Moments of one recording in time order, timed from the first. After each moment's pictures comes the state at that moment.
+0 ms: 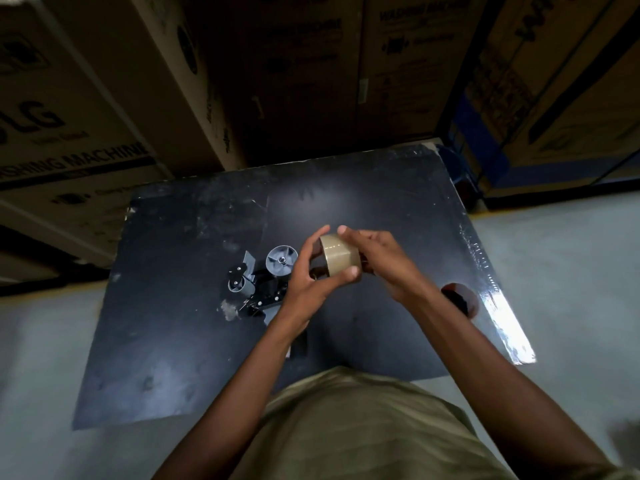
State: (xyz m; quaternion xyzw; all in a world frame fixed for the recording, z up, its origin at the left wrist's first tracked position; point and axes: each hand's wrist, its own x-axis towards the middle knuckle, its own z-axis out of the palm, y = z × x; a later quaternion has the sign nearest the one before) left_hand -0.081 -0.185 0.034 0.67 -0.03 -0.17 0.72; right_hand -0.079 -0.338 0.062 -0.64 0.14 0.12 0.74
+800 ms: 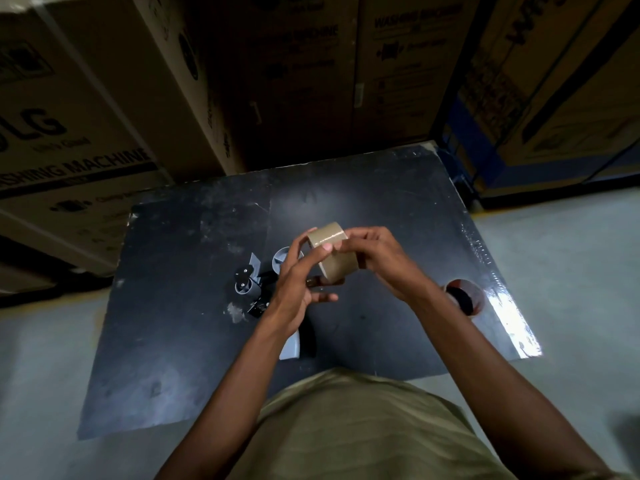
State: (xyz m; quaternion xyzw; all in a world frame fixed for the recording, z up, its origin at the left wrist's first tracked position) left_hand -0.078 -0.157 0.063 0.59 0.06 -0.27 0.76; right_hand -0.084 -0.324 0.072 -0.66 0.04 0.09 0.75
